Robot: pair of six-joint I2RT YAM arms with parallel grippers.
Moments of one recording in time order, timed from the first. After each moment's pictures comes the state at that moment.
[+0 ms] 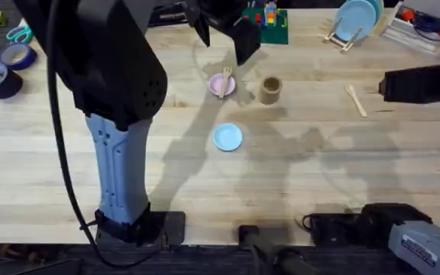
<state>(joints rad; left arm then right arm) -0.39 2.23 2.38 -1.66 0.16 0.32 -0.01 0.96 1.39 -1.40 -0.06 -0.11</state>
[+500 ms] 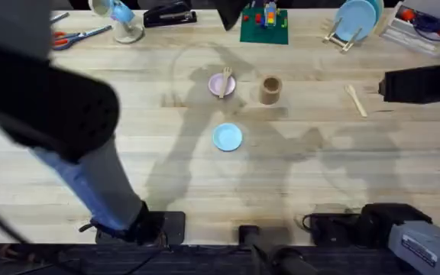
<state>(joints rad) -0.31 1.97 2.41 -1.69 0.22 0.36 -0.01 0.96 1.39 -1.40 -0.06 -0.11</state>
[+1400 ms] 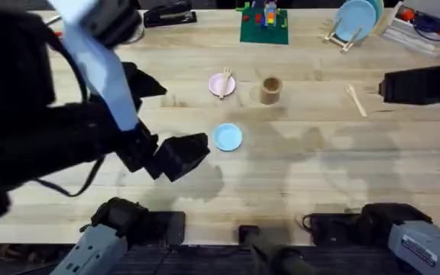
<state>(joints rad) -0.31 0.68 0.99 -1.07 0.32 0.41 -0.01 0.96 1.39 -1.40 -0.06 -0.13</state>
